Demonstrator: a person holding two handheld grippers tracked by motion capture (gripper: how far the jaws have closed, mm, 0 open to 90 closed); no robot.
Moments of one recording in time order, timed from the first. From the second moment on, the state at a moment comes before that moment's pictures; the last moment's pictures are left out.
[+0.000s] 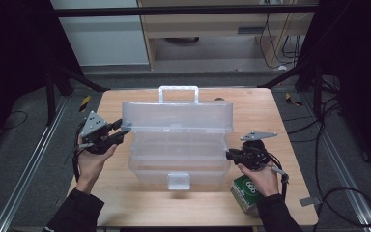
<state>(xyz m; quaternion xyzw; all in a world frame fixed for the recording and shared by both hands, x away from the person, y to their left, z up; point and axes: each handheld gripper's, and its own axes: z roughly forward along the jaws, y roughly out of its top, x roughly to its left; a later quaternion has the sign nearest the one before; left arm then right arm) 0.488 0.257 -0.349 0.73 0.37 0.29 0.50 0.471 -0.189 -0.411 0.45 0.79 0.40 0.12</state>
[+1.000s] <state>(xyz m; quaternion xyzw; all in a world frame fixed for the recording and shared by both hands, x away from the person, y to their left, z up) 0.524 0.249 -0.321 0.71 0.39 0.31 0.49 0.471 -0.188 -0.411 0.45 0.79 0.40 0.12</state>
